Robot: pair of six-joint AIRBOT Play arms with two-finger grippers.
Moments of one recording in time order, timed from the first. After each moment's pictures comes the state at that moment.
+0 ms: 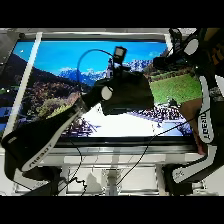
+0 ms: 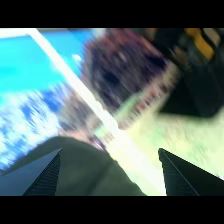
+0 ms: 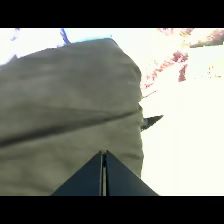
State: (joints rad) left arm -0.71 -1.63 1.50 0.96 -0.05 -1.20; right arm -0.02 -1.74 1.88 -1.29 1.27 1.39
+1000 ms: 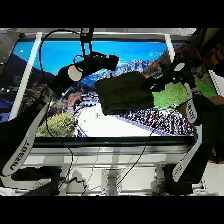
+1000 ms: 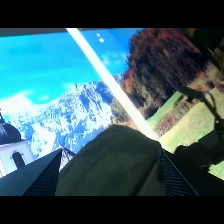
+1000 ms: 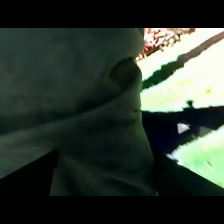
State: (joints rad) left arm -0.49 -1.52 1.49 0.97 -0.34 -1.20; right arm -0.12 -2.11 1.88 -0.95 1.34 1.35
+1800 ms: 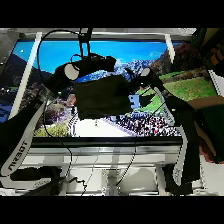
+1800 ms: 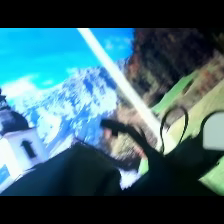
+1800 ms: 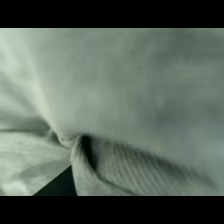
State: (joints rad) left arm -0.45 -1.49 1.49 0.99 -0.45 -1.20; right arm 0.23 -2.19 1.97 -0.78 1.29 1.37
